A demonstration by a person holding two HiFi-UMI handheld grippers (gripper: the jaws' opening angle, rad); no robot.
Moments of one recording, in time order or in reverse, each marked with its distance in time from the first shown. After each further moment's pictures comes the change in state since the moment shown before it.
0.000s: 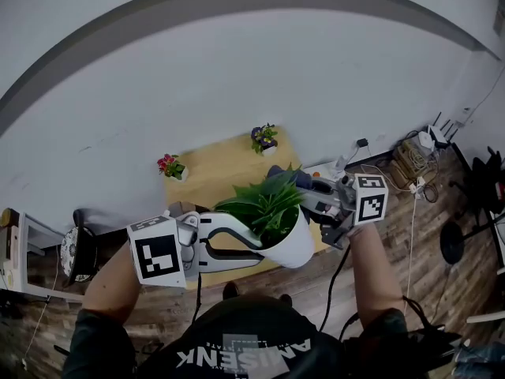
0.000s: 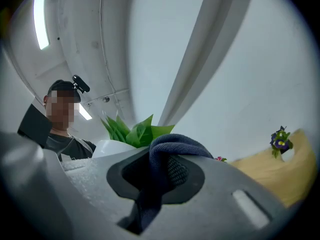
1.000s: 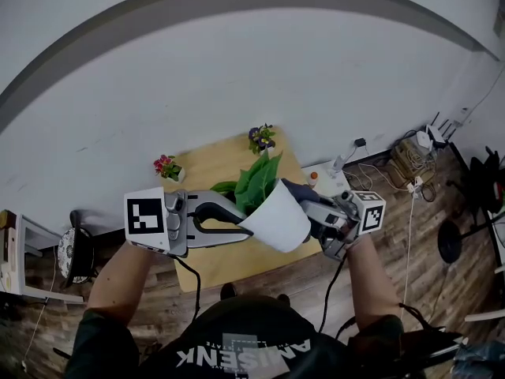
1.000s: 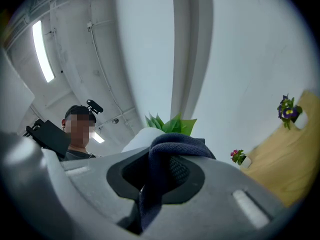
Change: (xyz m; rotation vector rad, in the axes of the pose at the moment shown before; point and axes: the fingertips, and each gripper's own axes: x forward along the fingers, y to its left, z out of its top) left arm -0.025 0.043 -0.018 -0.287 -0.273 0.022; right arm -0.033 -0.001 -0.018 0.180 -0.181 0.164
